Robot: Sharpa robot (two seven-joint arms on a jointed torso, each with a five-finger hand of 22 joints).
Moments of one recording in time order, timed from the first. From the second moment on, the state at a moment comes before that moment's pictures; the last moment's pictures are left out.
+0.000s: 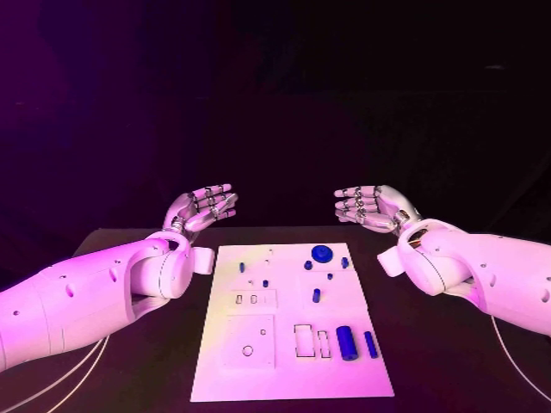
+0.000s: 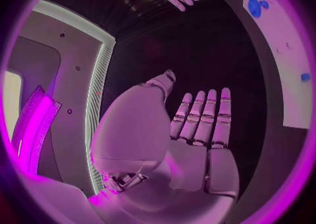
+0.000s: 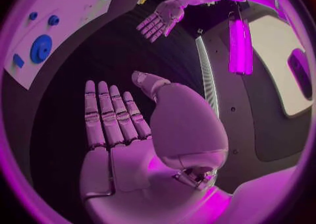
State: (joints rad) left arm 1.15 -0.75 -0.03 1.33 -0.02 -0.45 0.50; left_hand 1.44 -0.12 0.34 0.22 0.05 0.62 0.17 0.18 0.12 0.75 0.22 0.09 0.06 0.72 0.21 0.13 0.12 0.13 0.68 0.29 0.13 0.09; right arm 1.27 -0.77 -0.17 1.34 -0.45 -0.45 0.36; right_hand 1.30 -0.11 0.52 -0.03 0.22 0.72 0.19 0.12 0.12 0.86 0.22 0.06 0.06 0.88 0.19 0.11 0.09 0.16 0.78 0.28 0.15 0.08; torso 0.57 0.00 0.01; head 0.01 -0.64
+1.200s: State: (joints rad) left arm 1.17 -0.98 0.00 1.70 -0.14 -0.32 0.48; left_hand 1.43 -0.19 0.43 0.15 0.05 0.84 0.21 0.26 0.20 1.06 0.15 0.10 0.09 0.94 0.08 0.87 0.62 0.16 0.92 0.18 0.85 0.52; right arm 1.35 -0.73 -0.17 1.32 -1.47 -0.33 0.04; right_hand 1.32 -0.25 0.57 0.04 0.18 1.01 0.15 0.19 0.22 1.23 0.08 0.07 0.07 1.46 0.00 1.23 1.10 0.07 1.46 0.09 1.42 1.31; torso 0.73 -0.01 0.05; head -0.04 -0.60
